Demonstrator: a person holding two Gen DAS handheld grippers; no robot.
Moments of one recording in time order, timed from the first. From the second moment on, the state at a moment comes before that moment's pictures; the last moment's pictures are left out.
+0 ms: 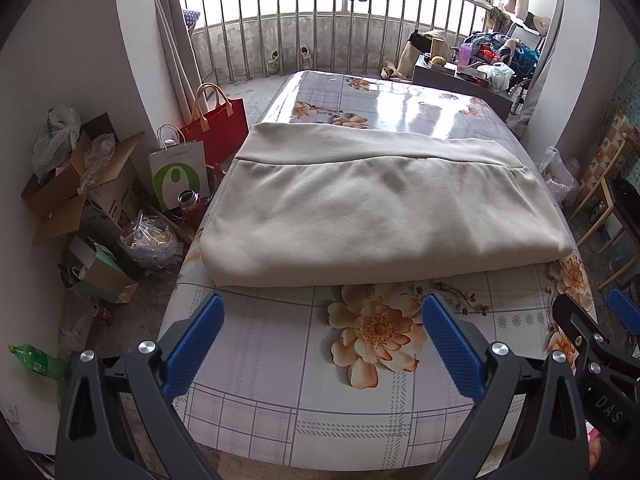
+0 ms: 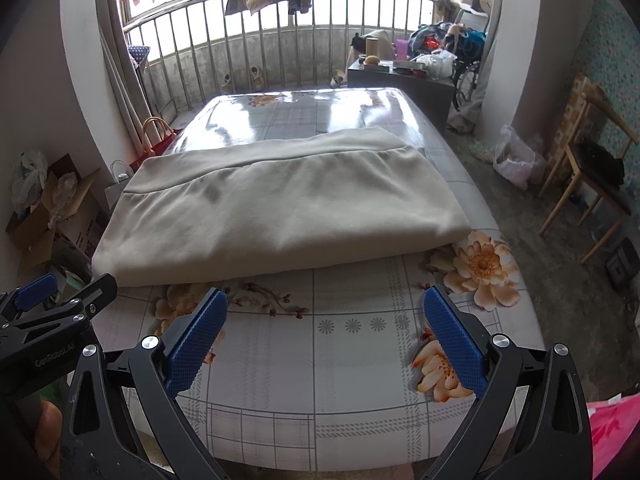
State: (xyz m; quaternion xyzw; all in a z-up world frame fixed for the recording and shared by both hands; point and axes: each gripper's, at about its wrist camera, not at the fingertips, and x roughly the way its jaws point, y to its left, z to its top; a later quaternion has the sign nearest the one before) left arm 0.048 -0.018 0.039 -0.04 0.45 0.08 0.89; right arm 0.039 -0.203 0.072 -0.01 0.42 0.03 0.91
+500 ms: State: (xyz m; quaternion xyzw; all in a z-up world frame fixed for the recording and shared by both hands) left arm 0.047 -0.017 0.037 -0.04 0.45 0.08 0.89; right arm 0.038 -0.201 0.072 -0.01 0.42 0.02 0.91
